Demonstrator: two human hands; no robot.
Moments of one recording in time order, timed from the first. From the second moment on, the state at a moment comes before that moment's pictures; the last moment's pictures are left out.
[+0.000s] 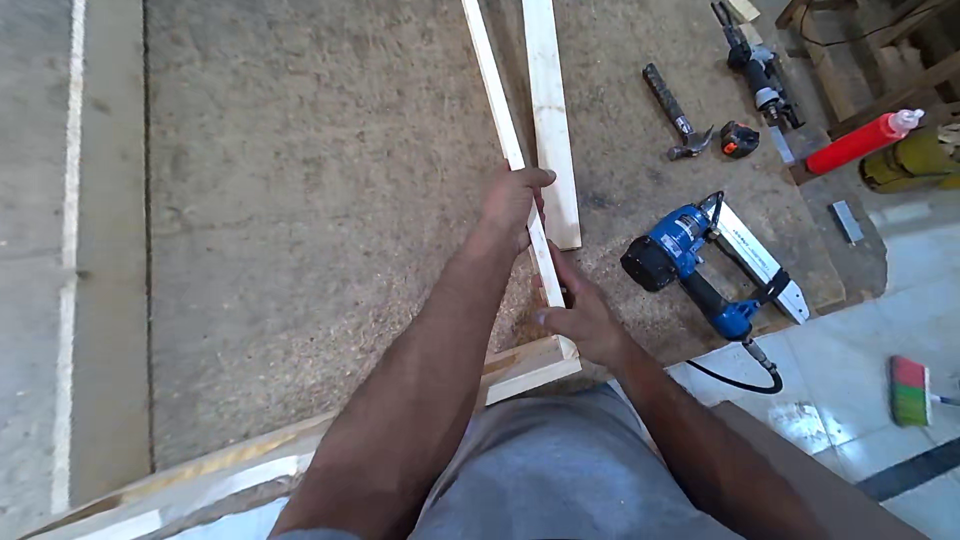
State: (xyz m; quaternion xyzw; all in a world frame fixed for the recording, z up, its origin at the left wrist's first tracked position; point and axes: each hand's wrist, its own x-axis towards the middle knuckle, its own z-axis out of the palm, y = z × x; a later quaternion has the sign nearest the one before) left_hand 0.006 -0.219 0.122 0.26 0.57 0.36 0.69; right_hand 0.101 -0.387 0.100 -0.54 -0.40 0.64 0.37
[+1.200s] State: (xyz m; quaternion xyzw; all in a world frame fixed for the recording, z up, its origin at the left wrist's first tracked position) left_hand 0.006 -0.227 0.117 0.29 0.60 0.35 0.66; right_hand 0.094 -0.475 0.144 -0.76 -0.53 0.30 0.22
